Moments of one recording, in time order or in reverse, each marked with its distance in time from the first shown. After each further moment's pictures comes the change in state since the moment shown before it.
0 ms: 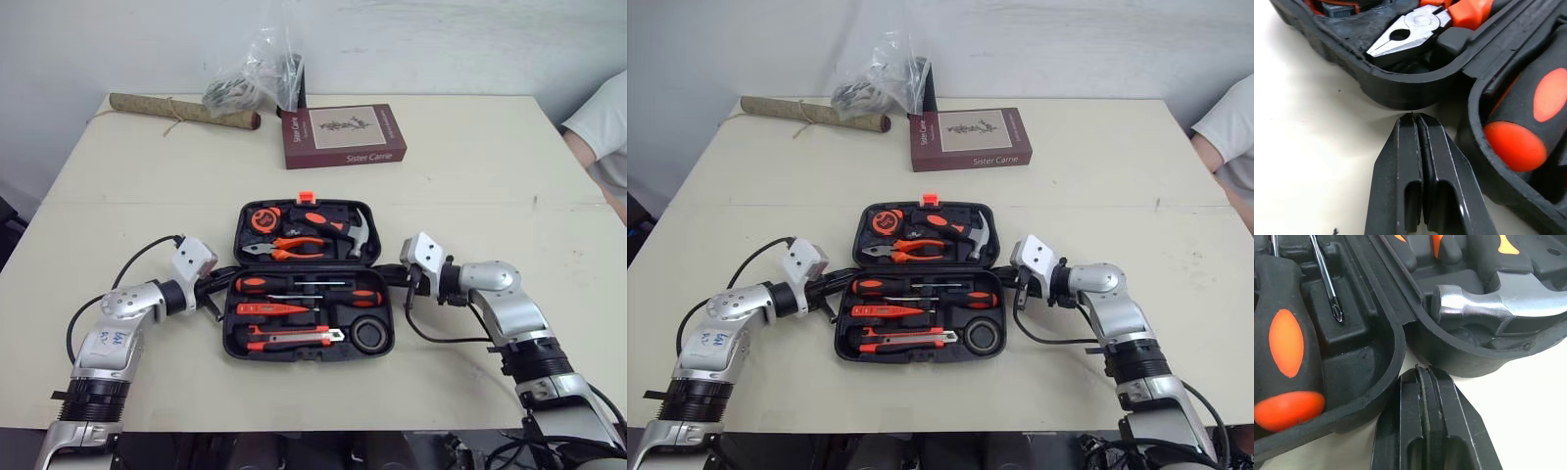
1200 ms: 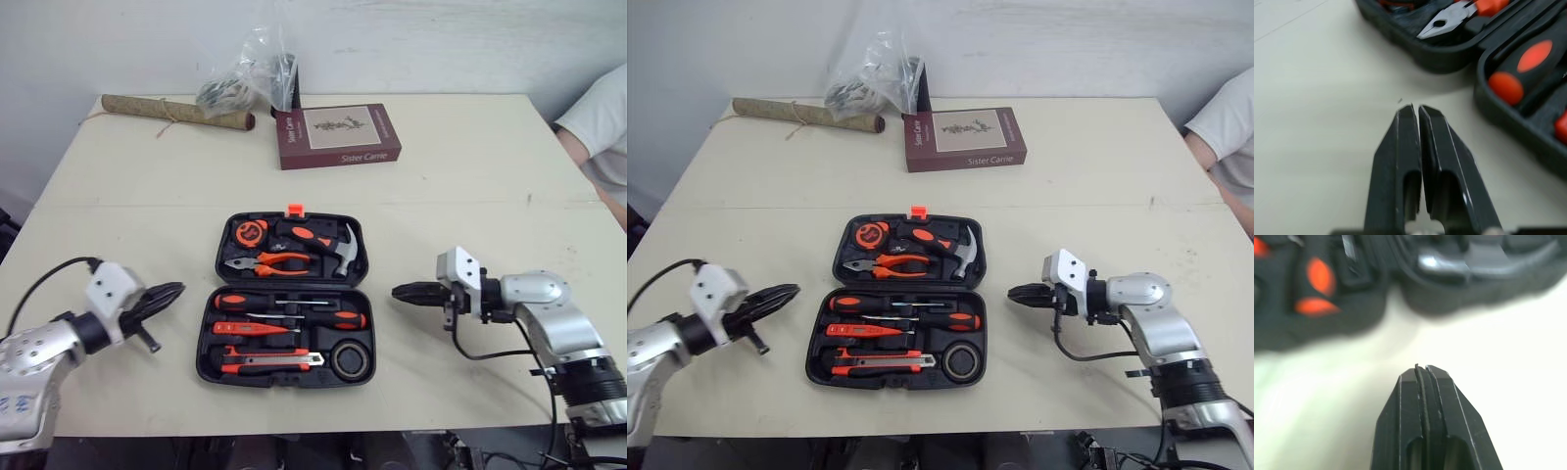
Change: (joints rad) left arm 0.342 0.135 0.222 -0.257 -0.109 -0.012 -0.006; right arm 0.112 -0.151 -0.007 -0.061 0.108 -0.052 0.101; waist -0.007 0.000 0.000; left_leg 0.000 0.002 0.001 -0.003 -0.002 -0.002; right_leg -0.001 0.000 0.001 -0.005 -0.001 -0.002
